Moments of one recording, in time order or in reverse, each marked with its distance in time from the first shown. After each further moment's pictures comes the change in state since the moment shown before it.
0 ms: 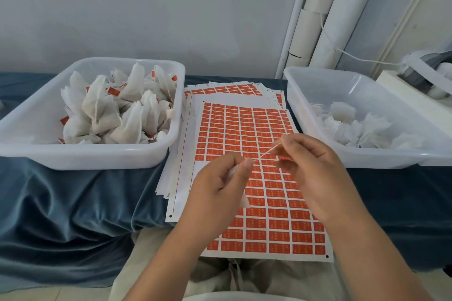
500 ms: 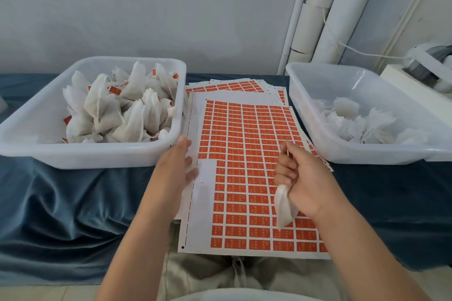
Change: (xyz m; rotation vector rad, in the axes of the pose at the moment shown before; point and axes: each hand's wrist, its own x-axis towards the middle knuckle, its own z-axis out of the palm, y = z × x) left_hand 0.038 -0.038 -0.050 -0.482 0.292 -0.662; right_hand 0.028 0.039 0.004 0.657 -0.012 0.449
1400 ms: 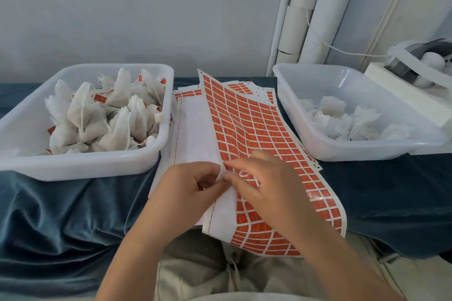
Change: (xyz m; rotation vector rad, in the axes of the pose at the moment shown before) left_hand -0.045 0.004 0.005 0.738 -0.440 0.607; right_hand -0.034 0.025 0.028 -1.539 -0.003 -1.029
